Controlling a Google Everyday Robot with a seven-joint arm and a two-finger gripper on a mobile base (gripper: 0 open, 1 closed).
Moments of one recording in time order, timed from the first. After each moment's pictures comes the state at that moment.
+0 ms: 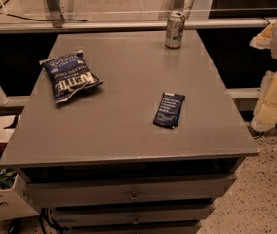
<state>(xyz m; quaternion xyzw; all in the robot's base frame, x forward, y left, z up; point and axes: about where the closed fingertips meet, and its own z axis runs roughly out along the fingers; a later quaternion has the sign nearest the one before) 0.438 -0.217 0.976 -0.60 0.78 -0.03 0.16</state>
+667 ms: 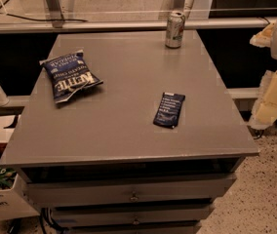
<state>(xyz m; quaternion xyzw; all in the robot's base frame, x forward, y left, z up) 0.443 -0.217 0.975 -0.60 0.78 -0.04 0.17</state>
